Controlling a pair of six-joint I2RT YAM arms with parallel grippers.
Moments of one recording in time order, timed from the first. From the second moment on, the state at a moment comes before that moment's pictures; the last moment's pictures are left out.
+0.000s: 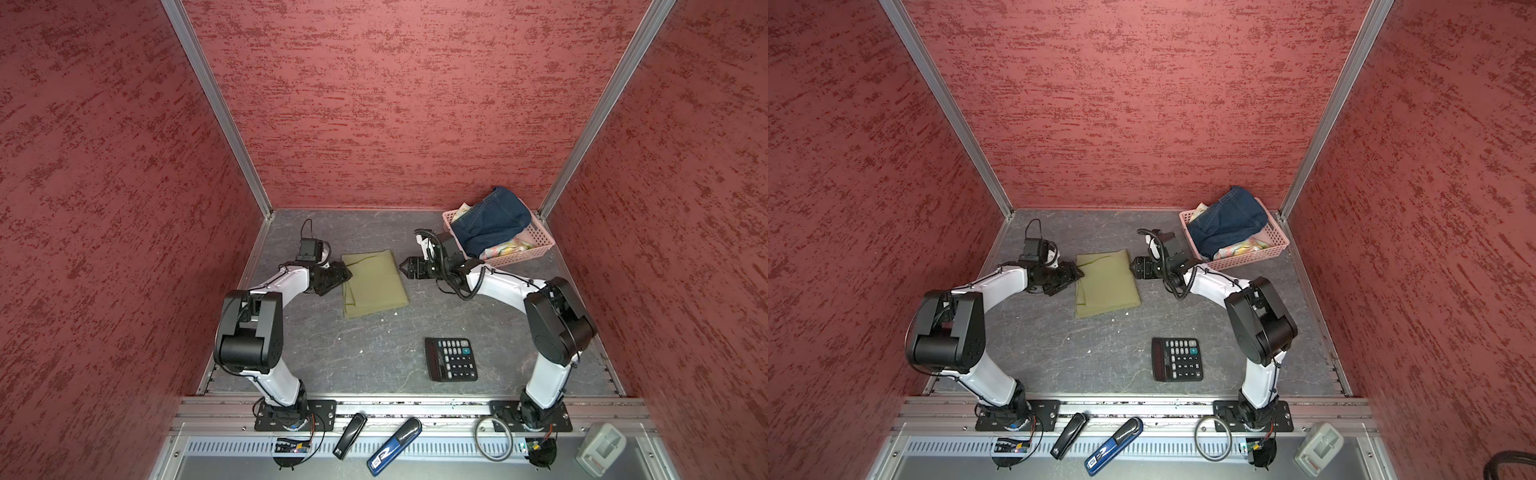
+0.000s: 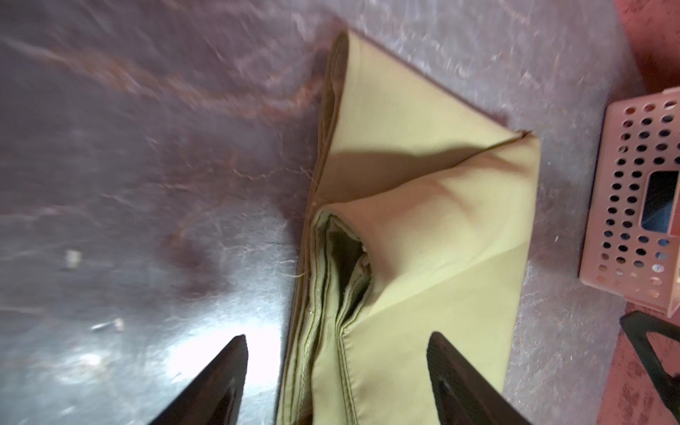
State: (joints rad) left arm -0.06 1.69 0.98 -0.37 0.34 -0.53; right arm 0.54 1.84 1.19 -0.04 -0.29 0.46
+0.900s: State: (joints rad) left arm -0.60 1.74 1.37 -0.68 -0.13 -0.64; right arm 0.30 1.47 1.02 -0.04 -0.06 0.58
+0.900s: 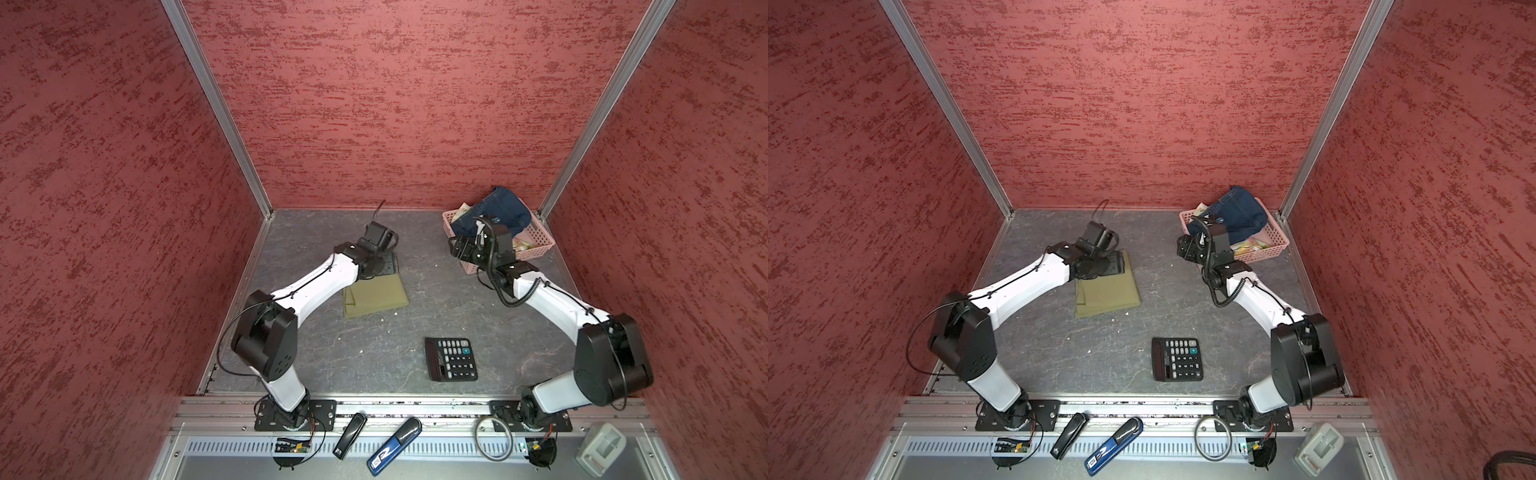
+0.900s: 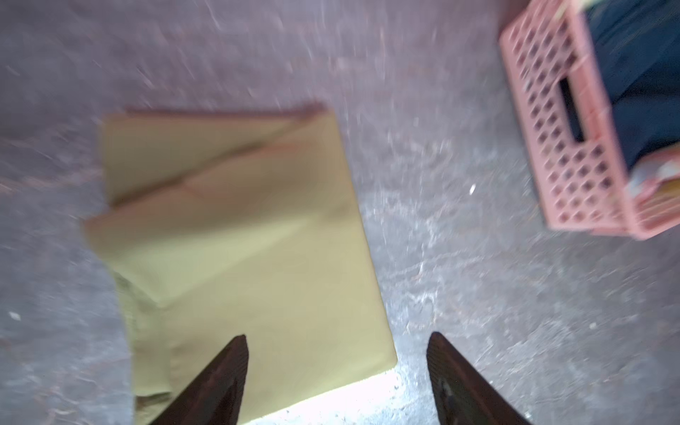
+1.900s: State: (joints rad) left arm -0.39 2.09 1.56 -0.89 -0.02 -0.90; right arm 0.30 1.40 0.99 -0.08 -0.05 0.60
